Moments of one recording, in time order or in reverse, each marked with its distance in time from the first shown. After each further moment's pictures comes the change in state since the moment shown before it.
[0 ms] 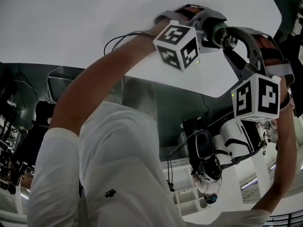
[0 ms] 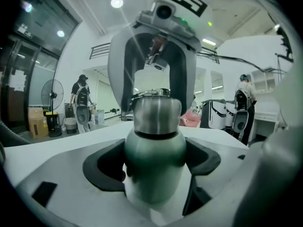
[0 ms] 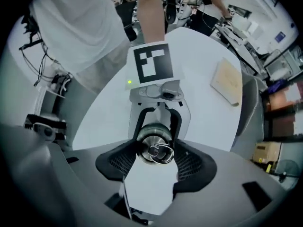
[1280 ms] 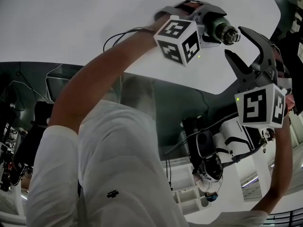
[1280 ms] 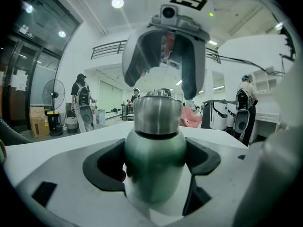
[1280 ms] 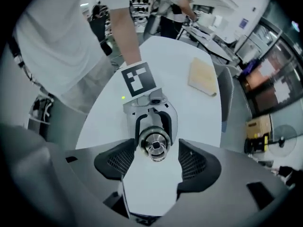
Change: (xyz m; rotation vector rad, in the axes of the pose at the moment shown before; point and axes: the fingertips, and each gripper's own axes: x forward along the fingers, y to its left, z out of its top) left arm 0.003 0.003 -0.001 0.002 0.006 0.022; right arm -0.026 -0.003 -0.002 0.276 -0.092 -0.130
